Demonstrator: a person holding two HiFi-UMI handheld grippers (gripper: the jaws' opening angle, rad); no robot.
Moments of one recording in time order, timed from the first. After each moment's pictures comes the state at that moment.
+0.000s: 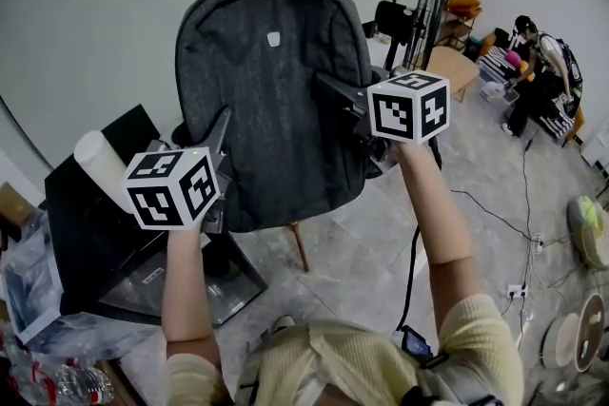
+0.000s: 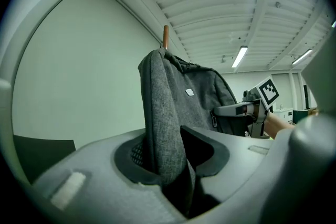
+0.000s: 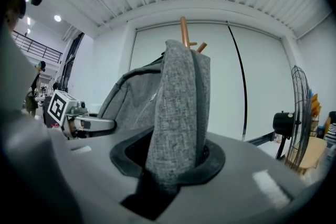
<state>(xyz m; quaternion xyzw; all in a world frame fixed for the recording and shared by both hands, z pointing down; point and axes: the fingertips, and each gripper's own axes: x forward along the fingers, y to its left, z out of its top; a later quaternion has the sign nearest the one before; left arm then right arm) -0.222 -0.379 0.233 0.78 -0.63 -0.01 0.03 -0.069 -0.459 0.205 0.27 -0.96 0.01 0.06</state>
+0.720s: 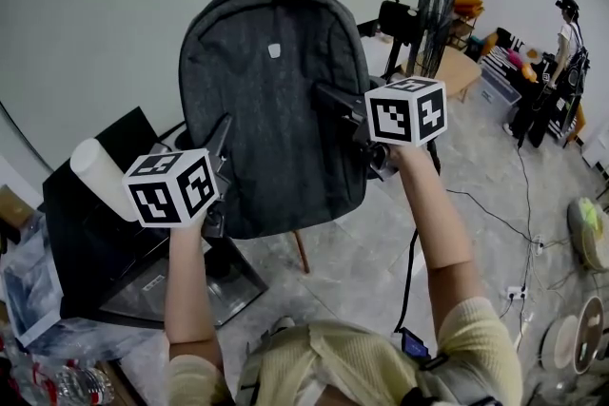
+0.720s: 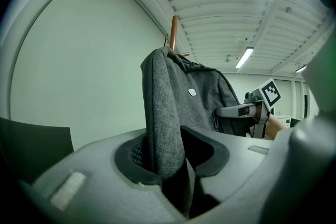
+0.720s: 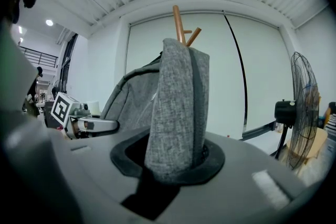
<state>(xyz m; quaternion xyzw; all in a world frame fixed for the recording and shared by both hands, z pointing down) -0.234 -0.405 0.261 0.78 -0.62 0.00 0.09 -0.078 -0.480 0.233 0.27 -0.96 0.05 0.08</state>
